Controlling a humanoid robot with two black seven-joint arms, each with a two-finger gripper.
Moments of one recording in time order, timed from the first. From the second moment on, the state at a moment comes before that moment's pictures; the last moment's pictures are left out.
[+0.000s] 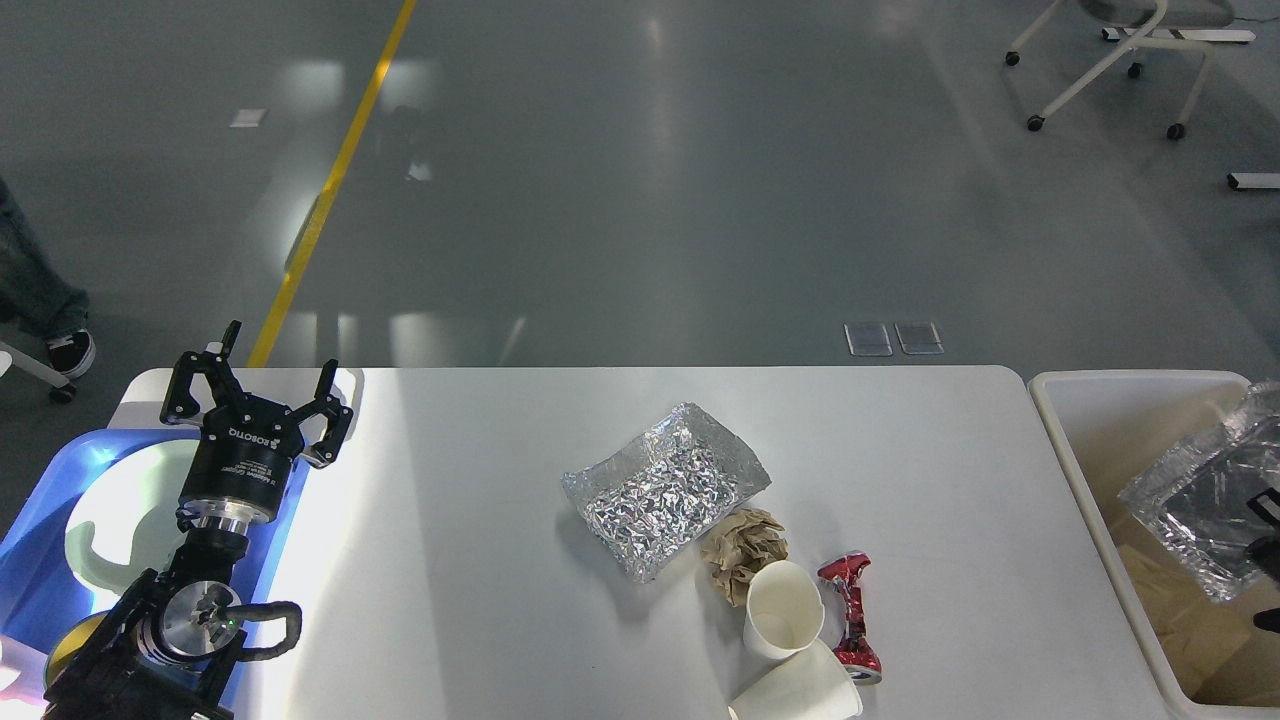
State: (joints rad) left arm -0.26 0.13 -1.46 -0.81 0.40 -0.56 -0.32; right arm 0.66 -0.47 -0.61 0.21 -0.04 -0.21 -0.18
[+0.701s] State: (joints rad) left arm -0.26 0.13 -1.46 -0.81 0.40 -0.56 -0.32; right arm 0.55 -0.34 -0.59 0.16 -0.04 -0.26 -0.19
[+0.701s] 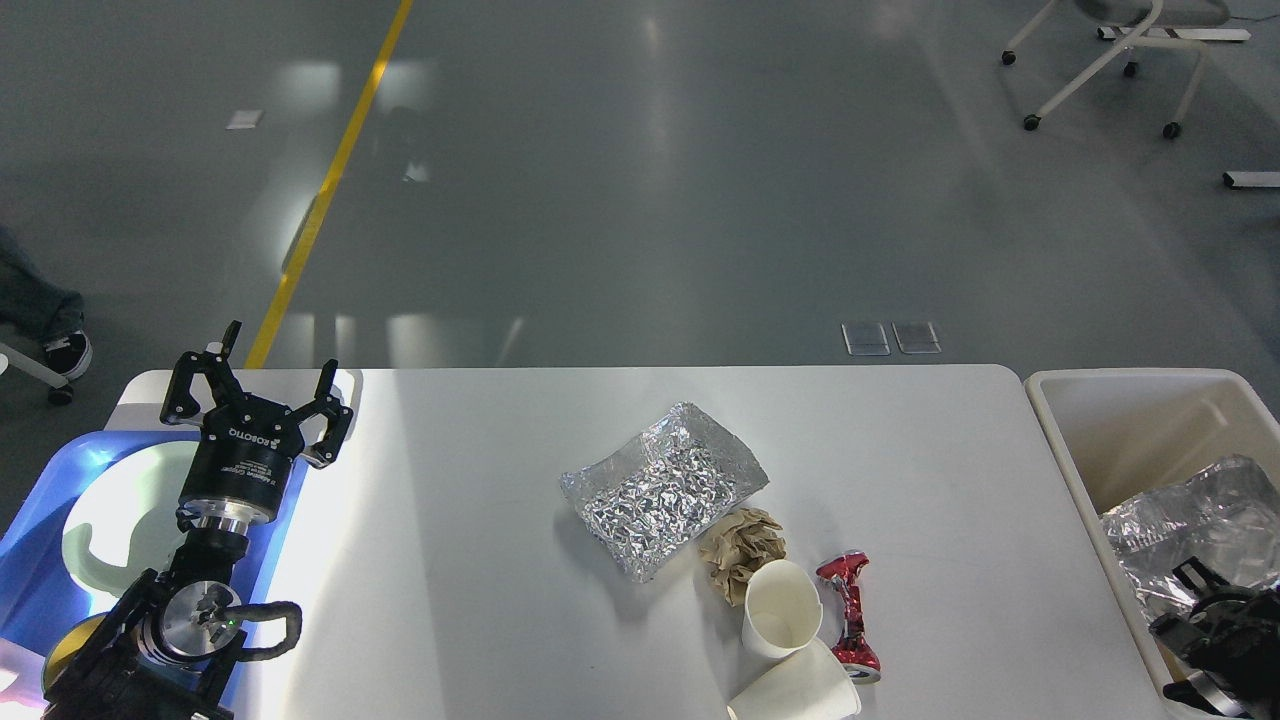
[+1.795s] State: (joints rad) left arm -0.26 0.13 -1.46 -0.81 0.40 -0.56 -0.32; right arm 0.86 -0.49 -0.61 0.32 -0.32 0.03 -0.19
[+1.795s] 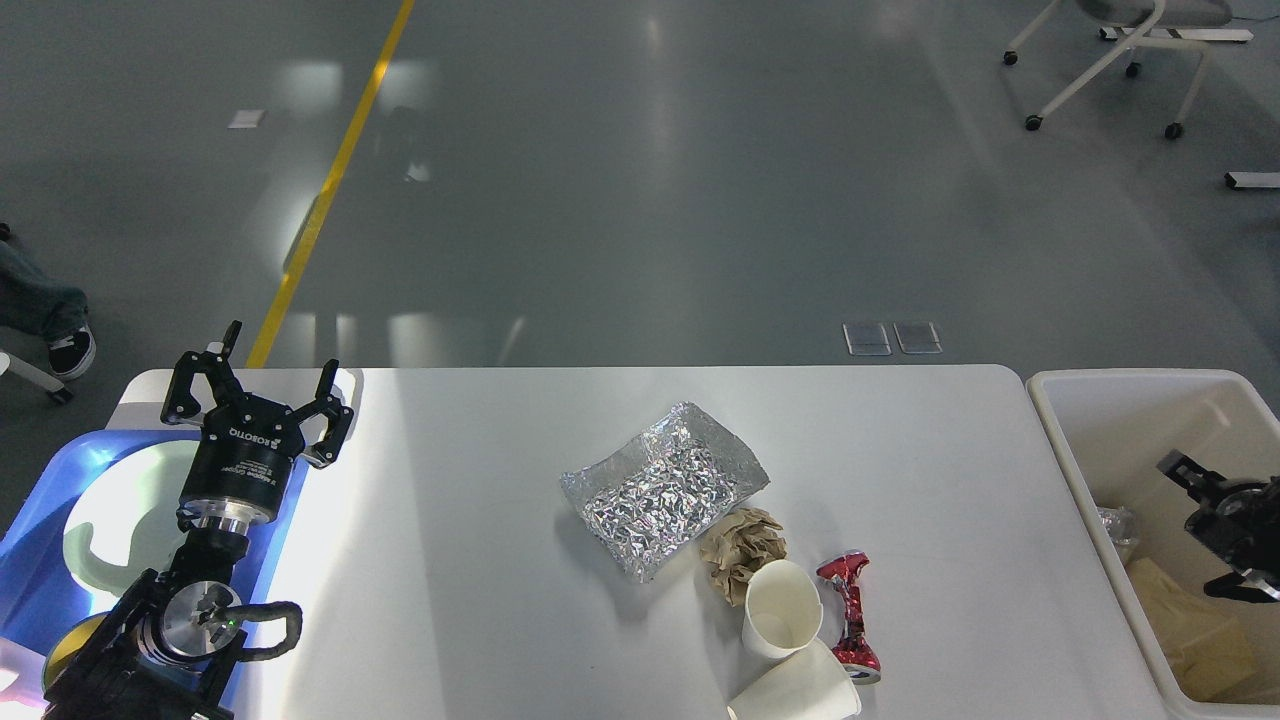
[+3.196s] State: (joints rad) left arm -0.26 0.13 -1.45 -0.81 0.40 -0.56 -0.32; right arm 2.49 -0.21 -1.20 1.61 0.09 0.81 -0.18
